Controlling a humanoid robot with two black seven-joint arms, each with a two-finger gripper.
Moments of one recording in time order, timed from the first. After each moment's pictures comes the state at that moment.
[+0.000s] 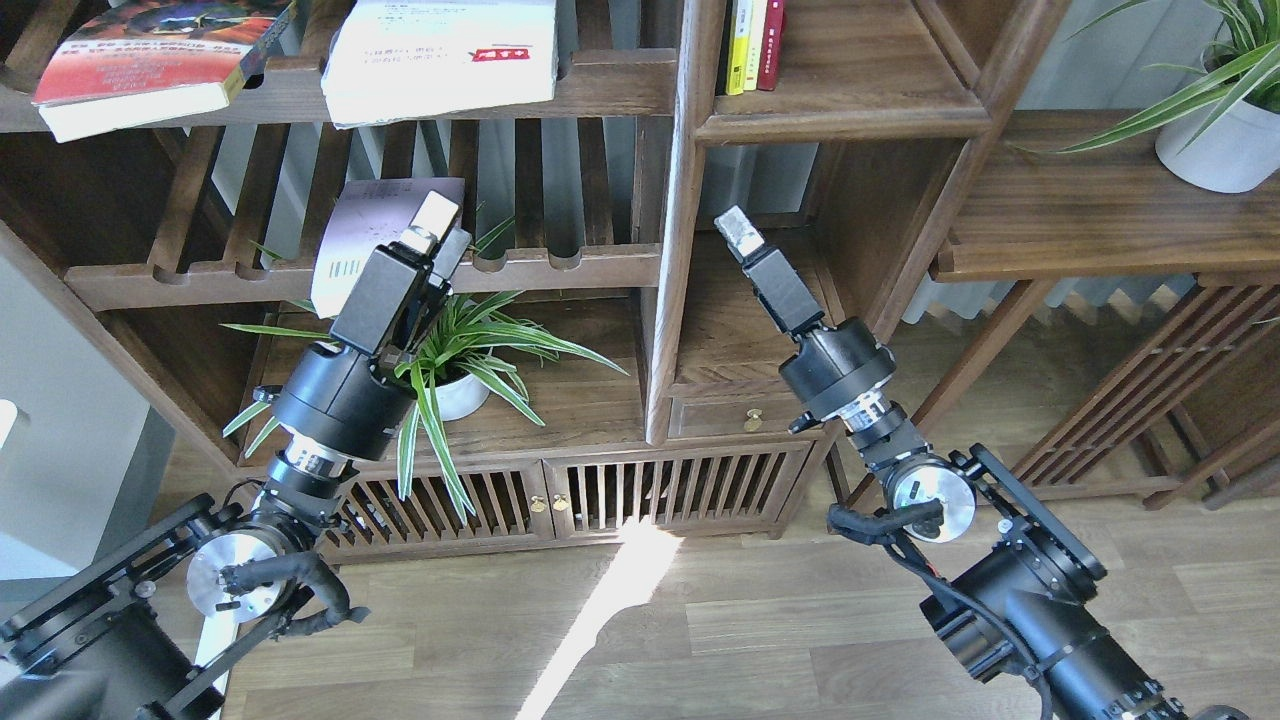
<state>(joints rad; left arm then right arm) -0.32 0.31 -0.77 -1.53 -0.09 -0.49 -0.39 0.29 -0.08 1.09 1.20 -0.15 0.55 0.13</state>
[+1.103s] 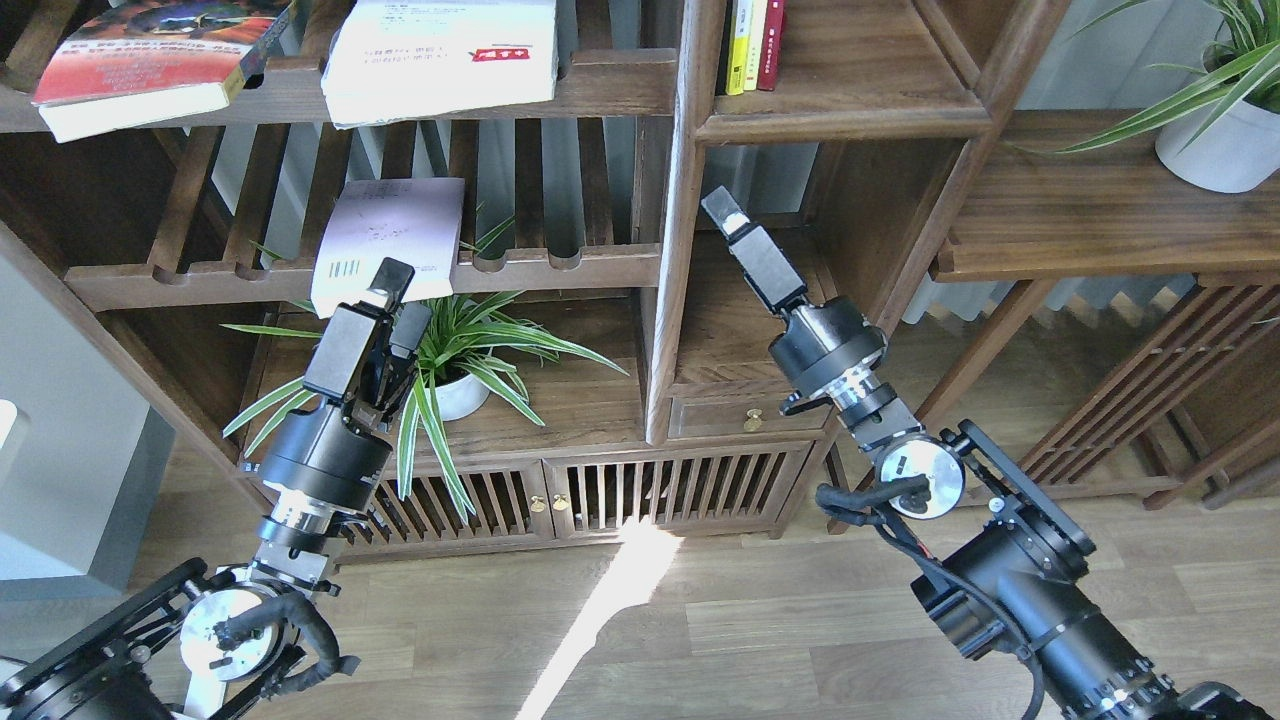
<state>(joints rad) -0.19 0.29 -0.79 -1.50 -0.28 -0.49 -0.40 0.37 -0.07 1.07 1.21 -0.15 0.38 0.13</state>
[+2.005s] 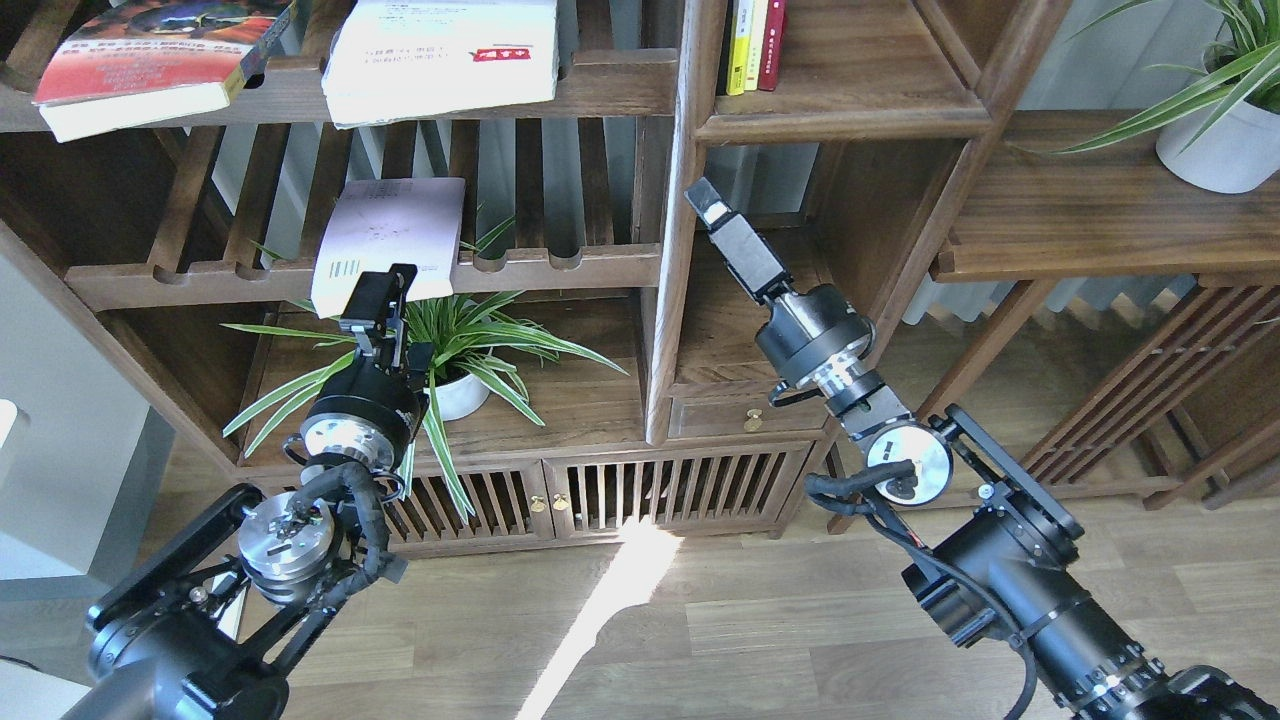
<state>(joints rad) -0.28 0.11 -0.93 -1.44 -0.55 0.10 -0.44 0.38 -0.07 1.05 1.20 -0.15 0.36 0.12</state>
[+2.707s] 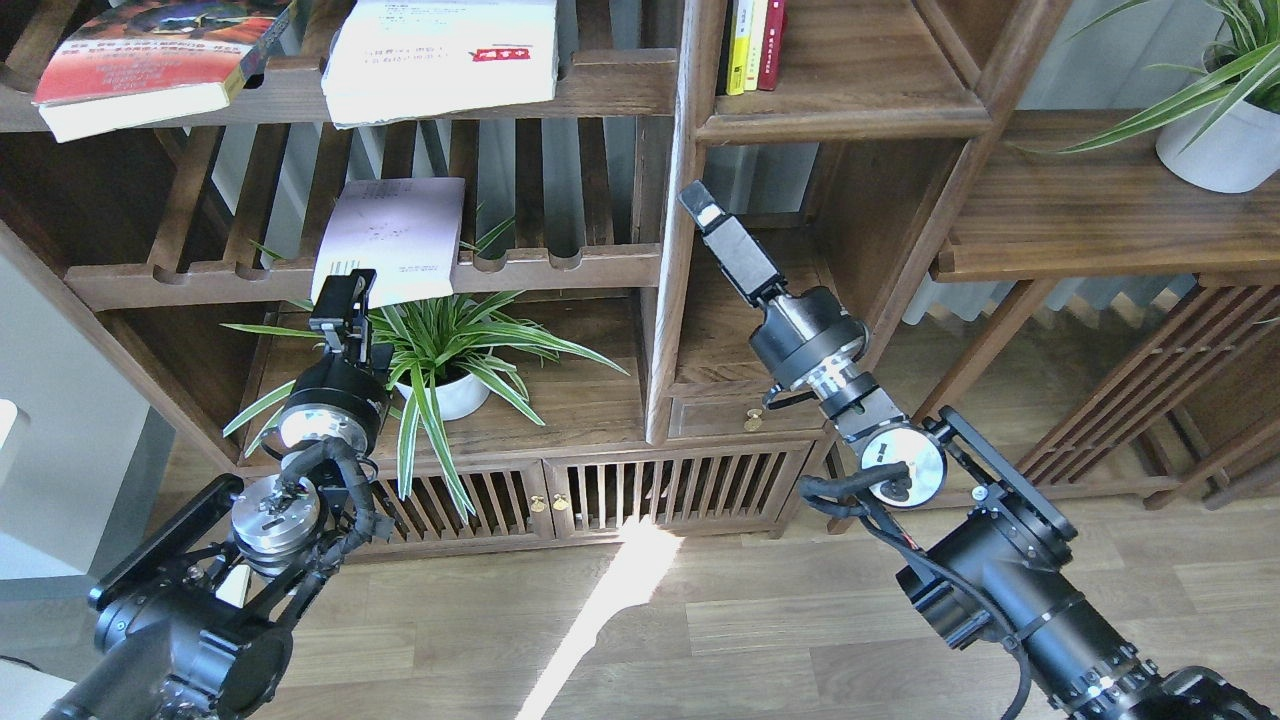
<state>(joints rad) -0.32 0.10 -1.00 -1.17 -0.55 -0.05 -0.36 0.38 -0.06 1.05 1.20 -0.15 0.36 0.12</state>
